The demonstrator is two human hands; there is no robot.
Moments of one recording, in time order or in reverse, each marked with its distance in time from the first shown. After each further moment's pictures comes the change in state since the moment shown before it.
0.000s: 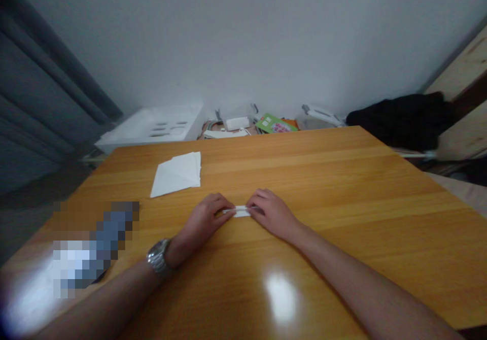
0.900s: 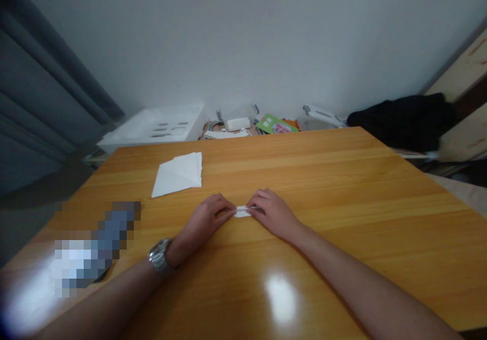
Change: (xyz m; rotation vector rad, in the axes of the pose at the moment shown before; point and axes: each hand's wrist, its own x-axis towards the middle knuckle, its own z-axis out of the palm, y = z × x) left_hand 0.001 -0.001 0.000 -0.031 -0.021 -0.020; right_hand 0.000 0.004 0.001 -0.002 0.004 0.012
